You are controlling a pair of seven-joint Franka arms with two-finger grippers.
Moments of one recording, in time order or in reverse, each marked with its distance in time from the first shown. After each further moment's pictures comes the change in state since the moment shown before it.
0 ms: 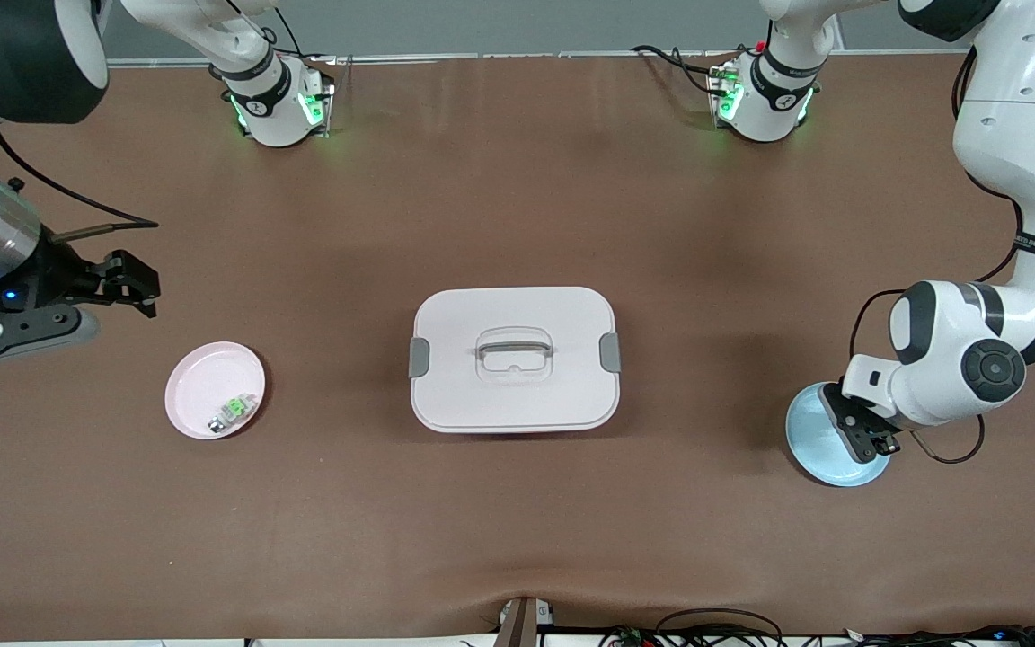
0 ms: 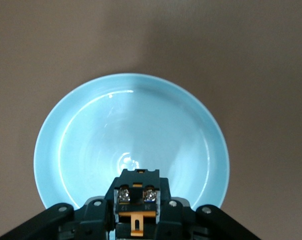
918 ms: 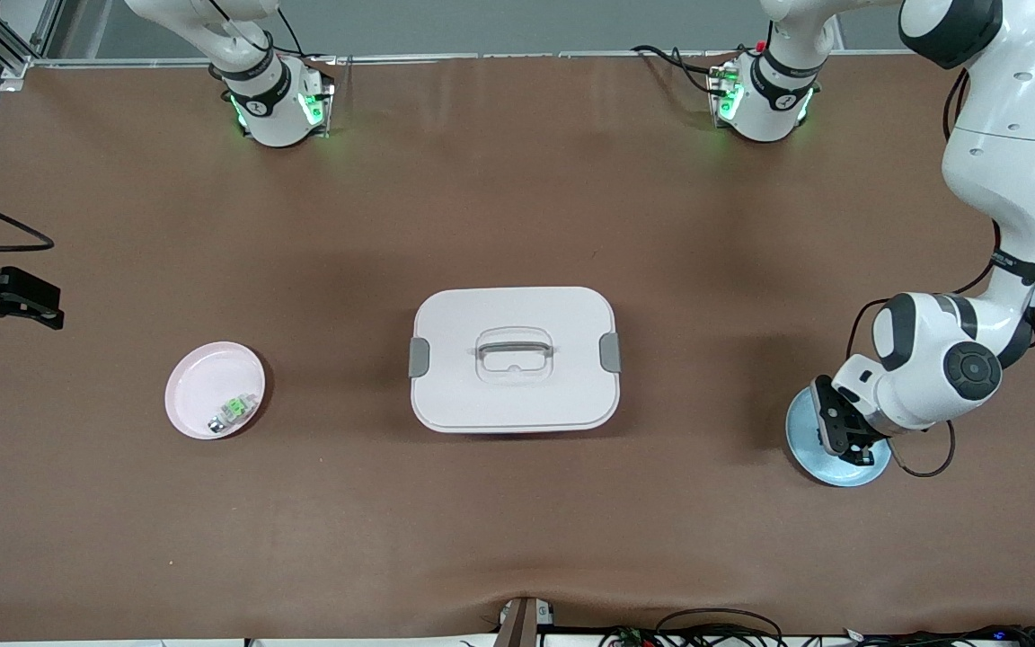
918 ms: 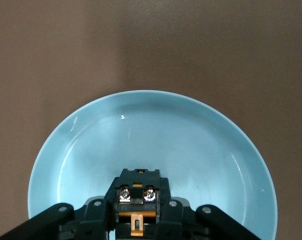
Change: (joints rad) left arm 0.009 0.076 -0.019 -0.003 0.000 0.143 0.297; right arm -0.157 -0.003 0.000 0.000 0.036 0.001 -0.001
